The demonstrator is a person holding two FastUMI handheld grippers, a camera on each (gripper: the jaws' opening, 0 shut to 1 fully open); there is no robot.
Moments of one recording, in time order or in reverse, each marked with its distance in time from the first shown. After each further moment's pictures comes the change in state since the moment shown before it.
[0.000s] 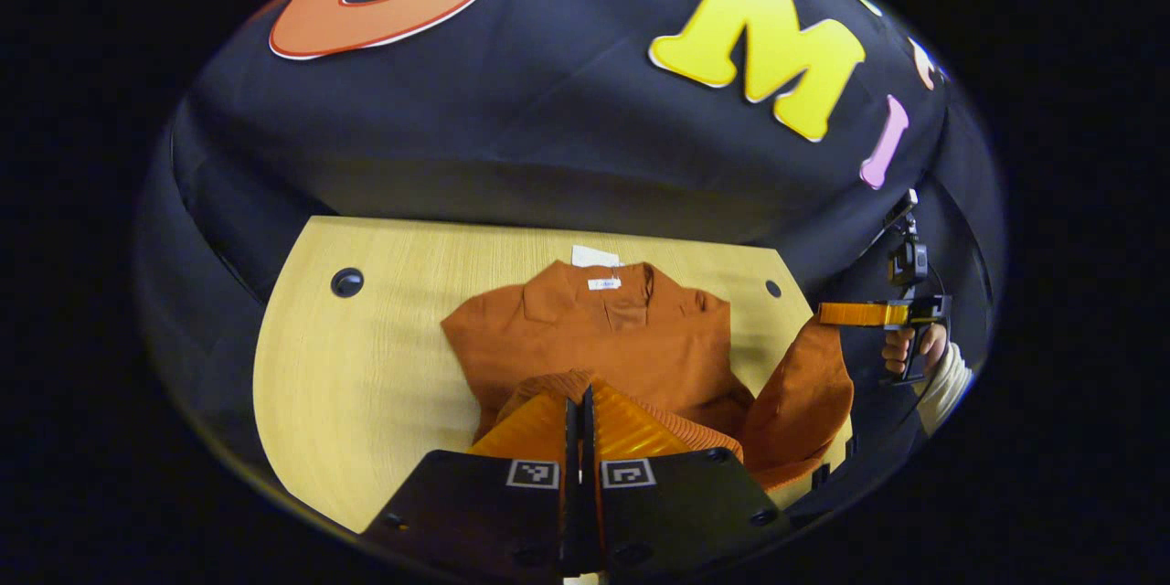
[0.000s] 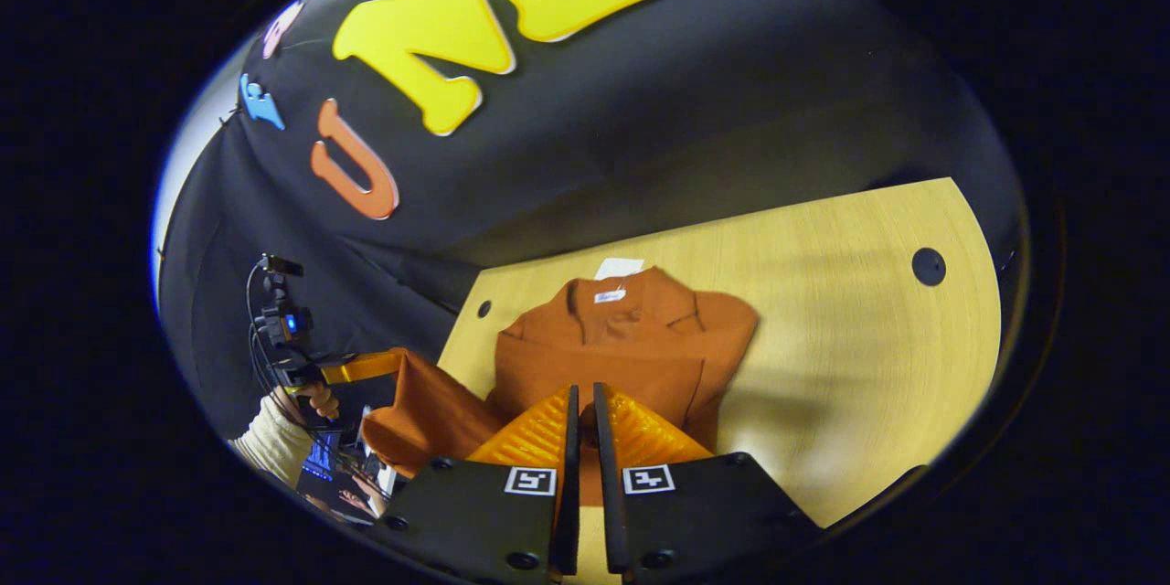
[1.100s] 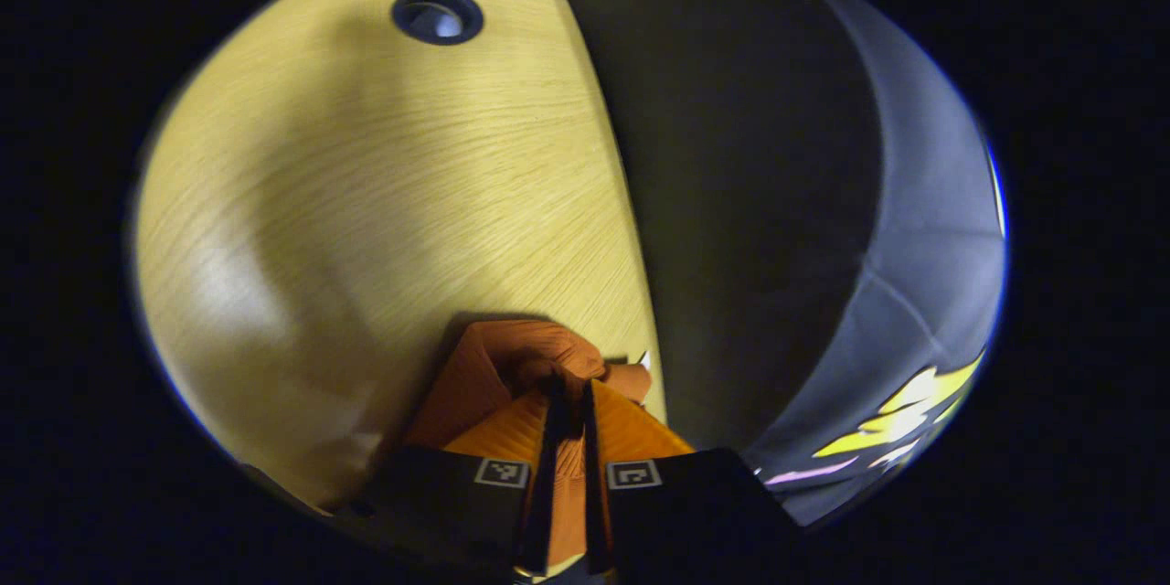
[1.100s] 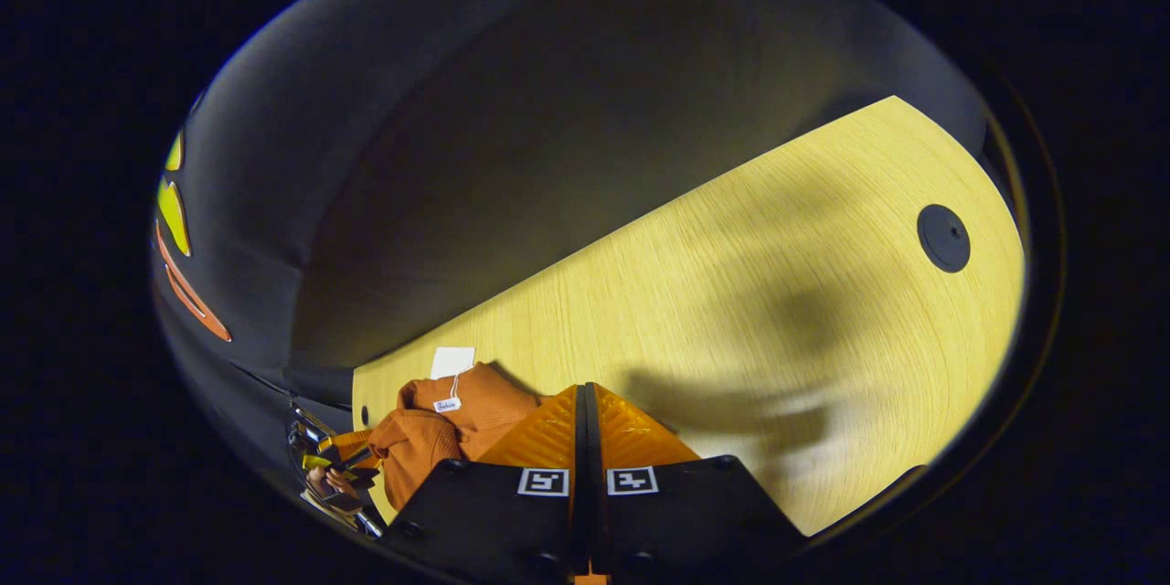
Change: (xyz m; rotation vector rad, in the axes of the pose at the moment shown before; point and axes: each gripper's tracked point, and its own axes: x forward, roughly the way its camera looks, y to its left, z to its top) left arm 0.169 0.111 0.023 -1.189 -0.116 -0.292; right arm 0.144 -0.147 0.052 0.299 -0.087 -0.242
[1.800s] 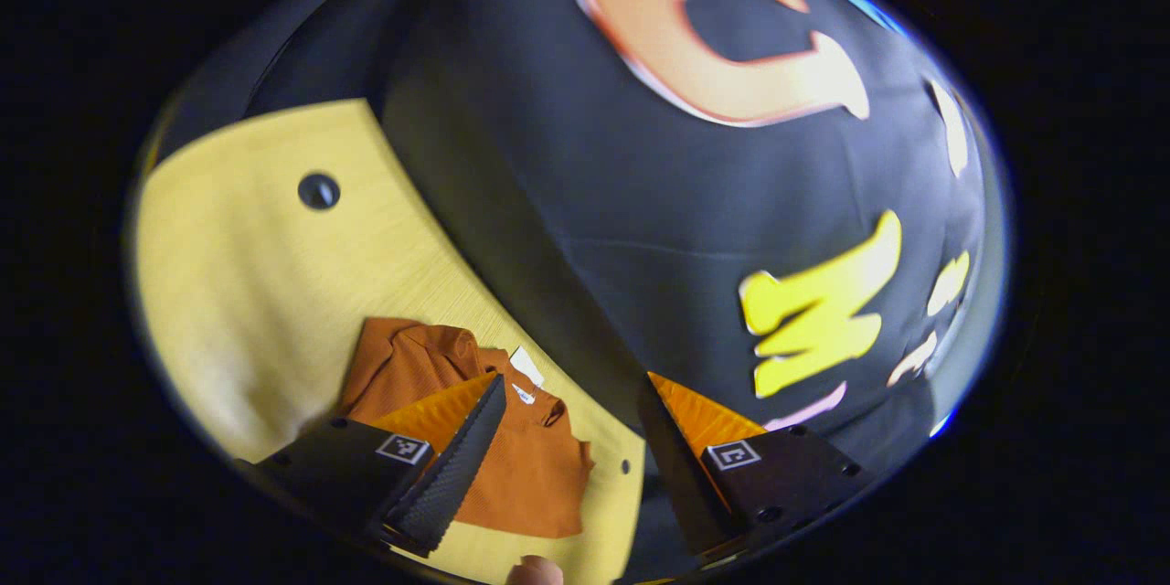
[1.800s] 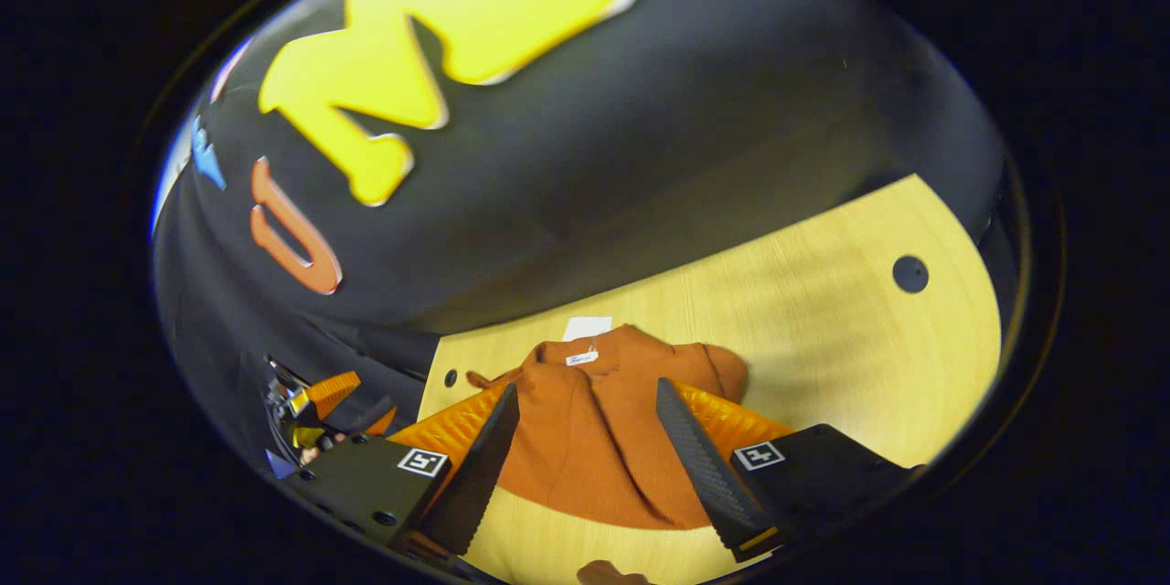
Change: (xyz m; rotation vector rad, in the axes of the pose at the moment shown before) left arm -0.140 -0.094 -0.074 0.586 -0.173 -0.120; right arm -0.135 0.076 -0.023 -0.253 -0.084 0.160
